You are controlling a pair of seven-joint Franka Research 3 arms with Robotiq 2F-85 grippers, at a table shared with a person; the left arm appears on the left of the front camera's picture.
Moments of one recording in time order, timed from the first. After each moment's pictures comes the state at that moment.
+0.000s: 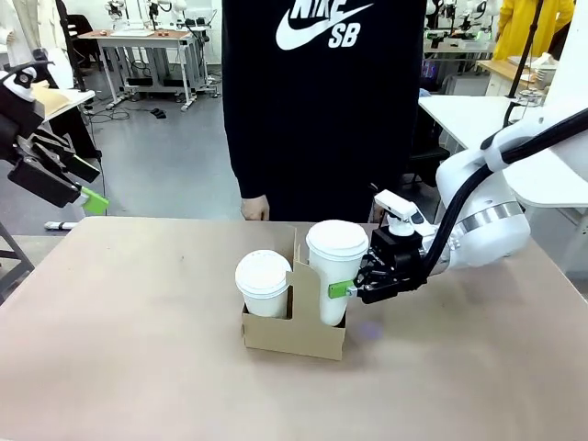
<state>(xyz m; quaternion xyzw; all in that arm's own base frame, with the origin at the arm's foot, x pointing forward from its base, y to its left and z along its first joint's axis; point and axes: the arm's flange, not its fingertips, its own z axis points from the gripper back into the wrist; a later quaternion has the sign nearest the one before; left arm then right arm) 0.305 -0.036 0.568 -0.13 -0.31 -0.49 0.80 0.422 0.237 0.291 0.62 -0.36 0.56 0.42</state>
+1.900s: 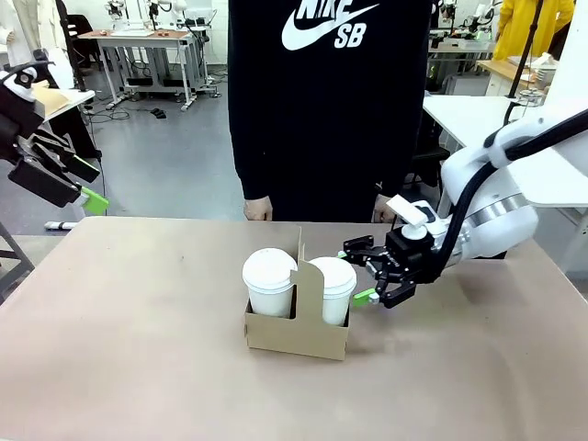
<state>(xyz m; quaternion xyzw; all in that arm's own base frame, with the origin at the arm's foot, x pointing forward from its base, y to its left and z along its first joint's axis) 0.306 -0.036 0.568 -0.13 -0.31 -0.49 0.80 0.455 0.190 0.284 0.54 -0.37 0.63 0.42</state>
